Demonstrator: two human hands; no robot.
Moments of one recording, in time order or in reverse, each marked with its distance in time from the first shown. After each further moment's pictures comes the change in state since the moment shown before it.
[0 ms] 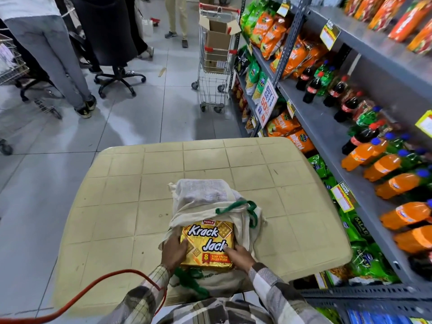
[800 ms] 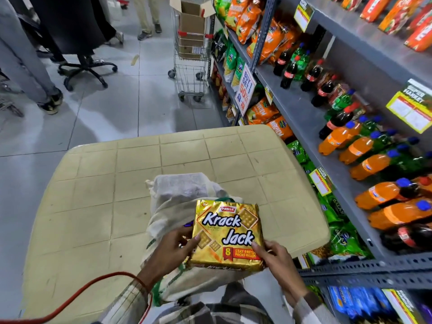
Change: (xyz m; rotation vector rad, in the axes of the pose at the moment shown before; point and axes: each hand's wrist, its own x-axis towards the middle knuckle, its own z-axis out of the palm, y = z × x) left_hand -0.048 0.078 -0.019 -0.110 -0.329 0.426; right_hand -0.103 0.045 -0.090 0.361 0.240 -0.205
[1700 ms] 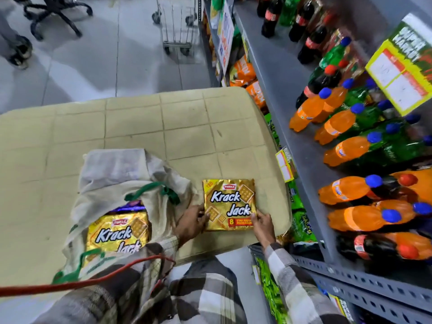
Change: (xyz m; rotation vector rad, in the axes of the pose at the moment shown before) left_hand 0.186 -0.027 0.258 0.156 -0.112 -0.178; right_hand 0.201 0.122 -0.184 -0.216 0.168 0.142
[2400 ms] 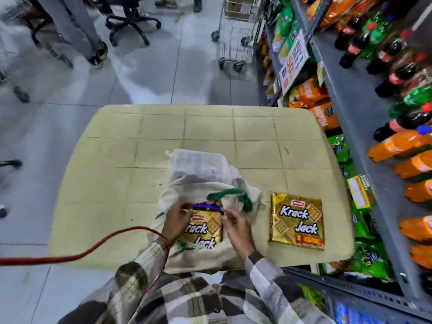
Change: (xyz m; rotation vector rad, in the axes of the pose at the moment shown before) left_hand -0.124 -0.141 -0.187 -0.137 0.459 -0.265; right_hand -0.152 -0.148 0.215 0.031 -0.294 -0.421
